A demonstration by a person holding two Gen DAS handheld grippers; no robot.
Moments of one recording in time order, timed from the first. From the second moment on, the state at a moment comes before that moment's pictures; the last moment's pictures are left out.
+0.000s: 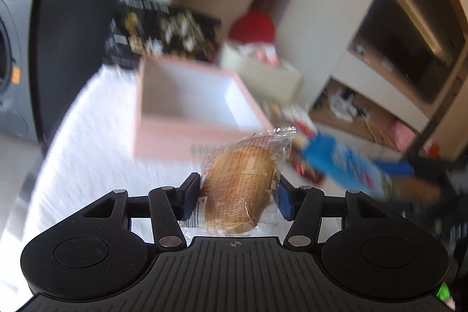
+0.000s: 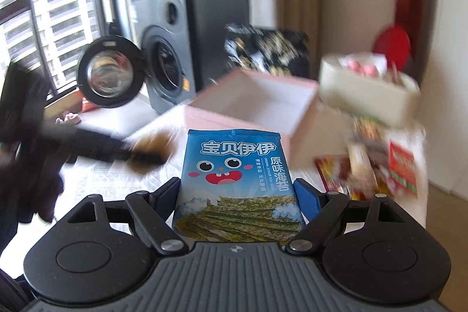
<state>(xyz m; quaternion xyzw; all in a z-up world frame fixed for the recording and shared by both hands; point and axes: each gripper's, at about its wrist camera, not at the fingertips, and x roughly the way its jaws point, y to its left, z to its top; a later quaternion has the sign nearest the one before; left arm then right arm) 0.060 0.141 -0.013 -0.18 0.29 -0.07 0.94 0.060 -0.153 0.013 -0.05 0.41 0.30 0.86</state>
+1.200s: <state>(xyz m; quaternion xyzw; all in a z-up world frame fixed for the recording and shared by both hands) 0.128 0.160 -0.071 -0.26 0.29 -0.04 0.92 0.289 -0.081 -0.090 0.10 0.50 0.20 0.84</state>
